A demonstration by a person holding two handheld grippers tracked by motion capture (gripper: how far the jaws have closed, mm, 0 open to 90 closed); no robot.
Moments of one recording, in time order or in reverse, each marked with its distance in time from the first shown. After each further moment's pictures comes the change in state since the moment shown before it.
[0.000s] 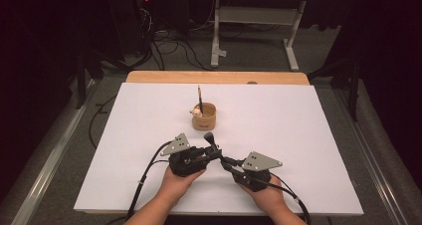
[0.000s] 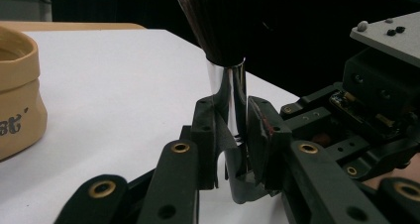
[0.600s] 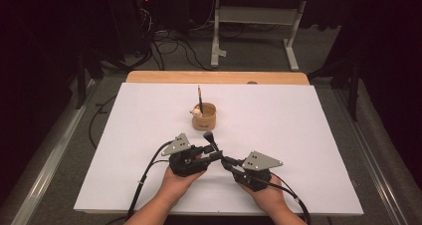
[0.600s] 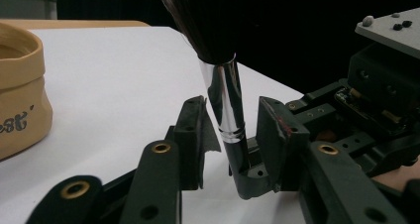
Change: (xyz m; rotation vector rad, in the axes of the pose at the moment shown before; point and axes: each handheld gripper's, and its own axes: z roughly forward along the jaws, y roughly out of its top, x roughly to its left) left arm 0.000 0.000 0.001 0.011 0.020 0.005; right arm -0.002 0.000 0.000 0.003 -0.004 -0.001
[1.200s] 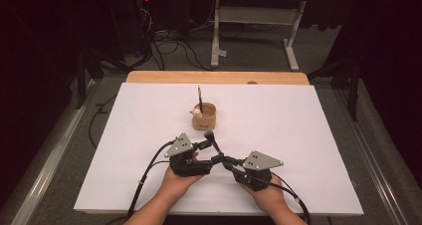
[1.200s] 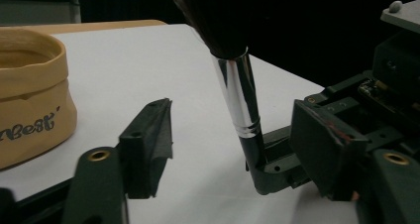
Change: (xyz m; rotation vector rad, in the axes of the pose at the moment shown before) left arm -0.004 0.002 0.001 0.018 0.069 0.043; right arm -0.001 0.000 0.000 -0.010 -0.006 0.008
